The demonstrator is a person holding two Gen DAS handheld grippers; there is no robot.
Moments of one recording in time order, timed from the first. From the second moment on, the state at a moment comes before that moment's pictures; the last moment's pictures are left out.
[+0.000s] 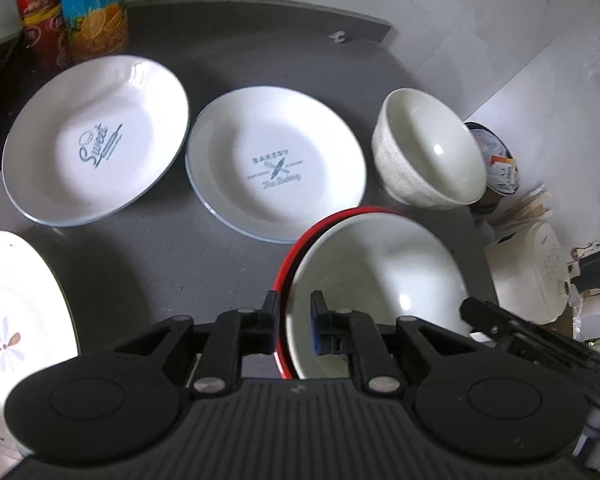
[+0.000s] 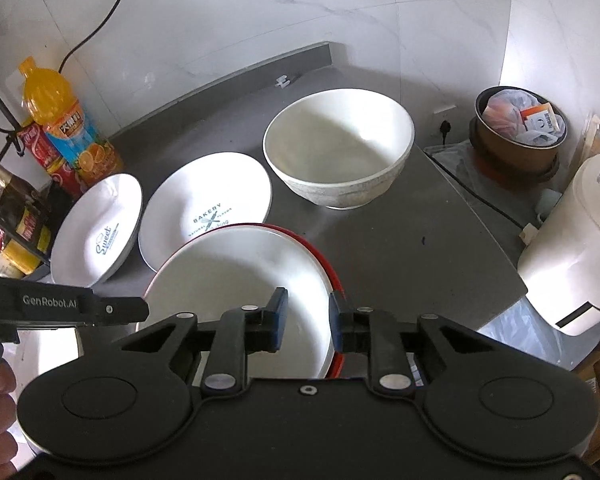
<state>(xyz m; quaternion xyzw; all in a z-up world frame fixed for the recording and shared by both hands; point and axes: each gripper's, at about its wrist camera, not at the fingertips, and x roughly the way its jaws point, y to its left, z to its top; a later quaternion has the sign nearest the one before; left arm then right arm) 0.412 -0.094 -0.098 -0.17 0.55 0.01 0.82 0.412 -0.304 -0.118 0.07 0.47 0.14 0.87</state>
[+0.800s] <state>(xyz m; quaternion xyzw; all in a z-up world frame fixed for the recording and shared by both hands) 0.428 -0.119 -0.061 -0.14 0.53 0.00 0.84 0.417 -0.337 -0.115 0.14 0.48 0.12 0.86</state>
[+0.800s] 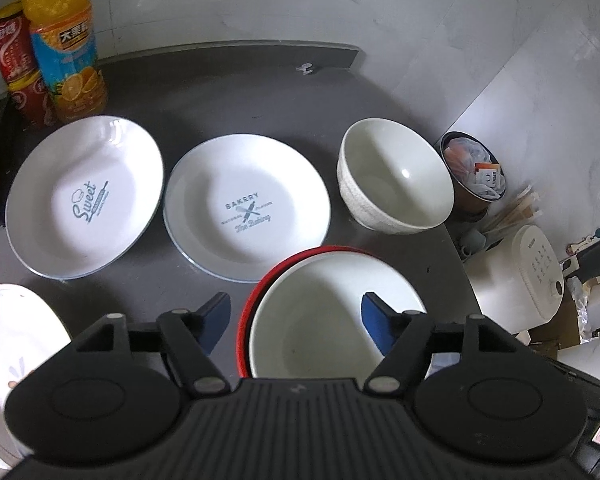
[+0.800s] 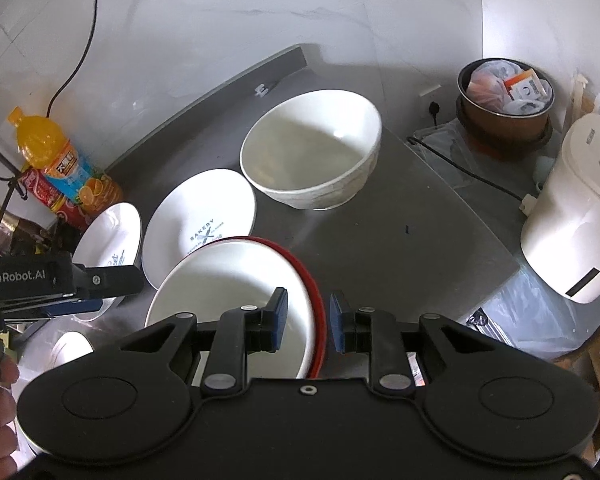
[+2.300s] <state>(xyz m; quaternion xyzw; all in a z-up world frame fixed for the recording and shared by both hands) 0.575 -0.167 -0.122 -0.18 0.54 0.03 0.82 0.560 -0.390 -0.179 0.21 0.51 0.11 0.83</state>
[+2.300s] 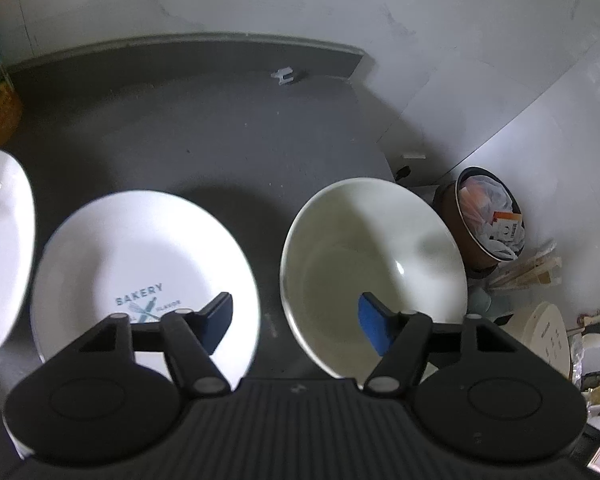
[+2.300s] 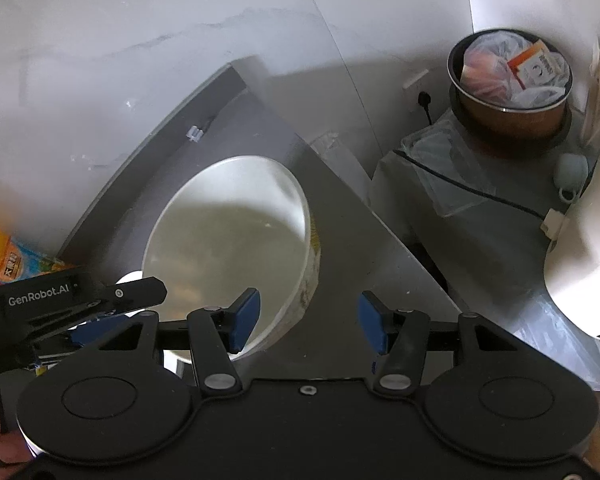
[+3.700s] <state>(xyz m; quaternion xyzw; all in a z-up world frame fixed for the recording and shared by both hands) 0.554 -0.153 -0.080 -0.20 0.52 0.02 0.83 0.520 -0.367 -0.124 0.21 0.47 0.12 0.85</state>
